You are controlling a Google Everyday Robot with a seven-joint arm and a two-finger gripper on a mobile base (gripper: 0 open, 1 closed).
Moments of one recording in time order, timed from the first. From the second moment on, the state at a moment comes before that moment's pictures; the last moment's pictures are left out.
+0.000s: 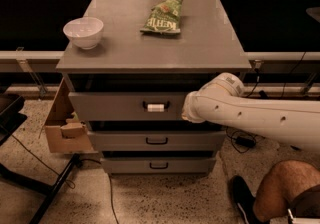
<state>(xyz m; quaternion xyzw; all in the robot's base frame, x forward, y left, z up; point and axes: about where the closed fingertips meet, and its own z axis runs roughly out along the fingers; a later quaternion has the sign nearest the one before) 0.640 -0.102 0.640 -0.67 0.67 -0.14 0.27</state>
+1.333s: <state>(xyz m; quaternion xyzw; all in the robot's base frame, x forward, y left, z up) 0.579 -0.097 0.633 -0.69 0.68 -0.11 0.21</state>
